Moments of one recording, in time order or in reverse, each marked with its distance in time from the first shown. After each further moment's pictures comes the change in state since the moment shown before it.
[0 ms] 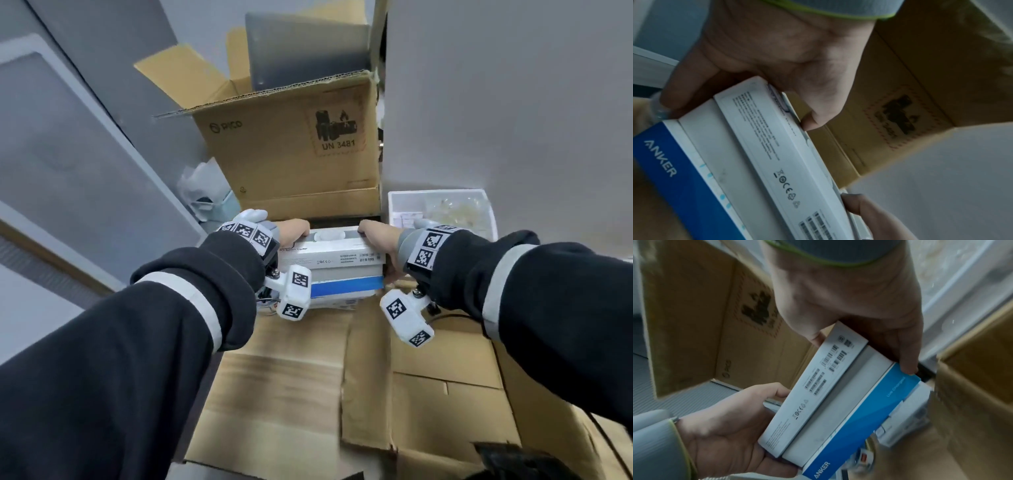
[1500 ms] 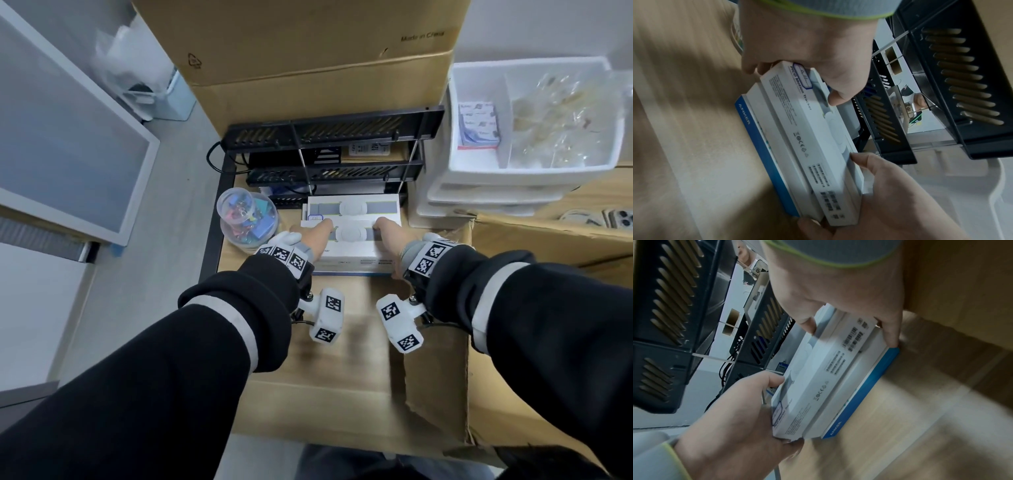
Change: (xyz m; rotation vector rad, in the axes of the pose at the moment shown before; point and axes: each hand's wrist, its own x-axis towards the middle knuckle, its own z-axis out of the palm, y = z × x) left_hand 0.163 -0.107 0.125 -0.231 0.044 -0.084; right_hand 0.164 0.096 0.095 0.247 0.271 0.283
